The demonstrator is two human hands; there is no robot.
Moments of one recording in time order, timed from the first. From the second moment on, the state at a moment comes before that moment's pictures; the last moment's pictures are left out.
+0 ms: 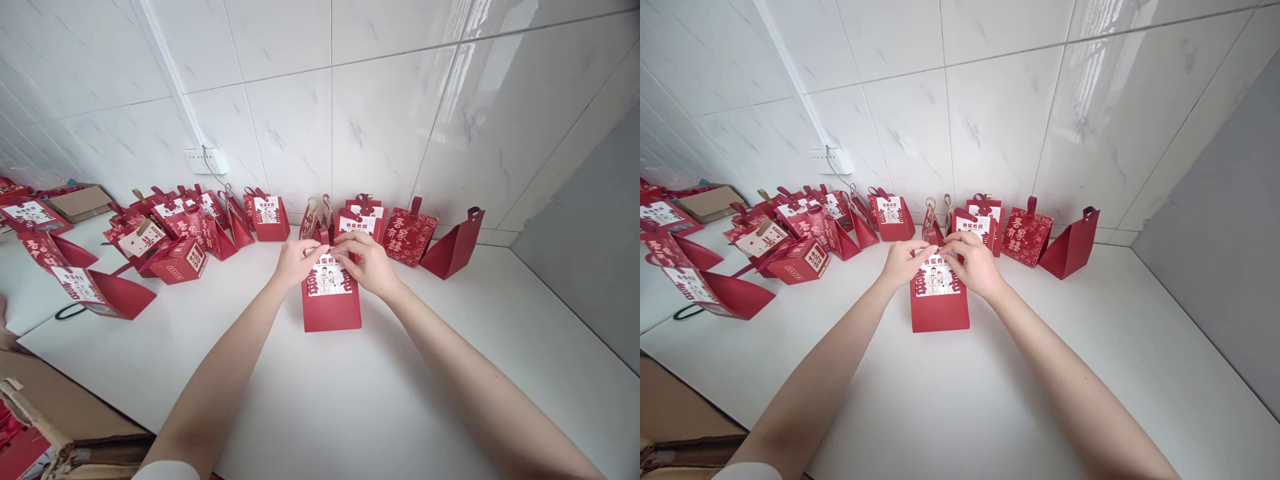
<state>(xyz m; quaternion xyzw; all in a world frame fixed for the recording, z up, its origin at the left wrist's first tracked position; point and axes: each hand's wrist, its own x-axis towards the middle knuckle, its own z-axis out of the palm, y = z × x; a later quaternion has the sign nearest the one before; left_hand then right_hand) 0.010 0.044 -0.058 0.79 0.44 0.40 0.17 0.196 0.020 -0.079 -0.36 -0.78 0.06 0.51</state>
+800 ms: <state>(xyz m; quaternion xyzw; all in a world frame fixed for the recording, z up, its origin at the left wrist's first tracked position) 0.004 0.038 -0.044 0.81 0.37 0.36 0.27 0.211 0.014 -0.060 -0.40 -0.79 0.14 0.45</state>
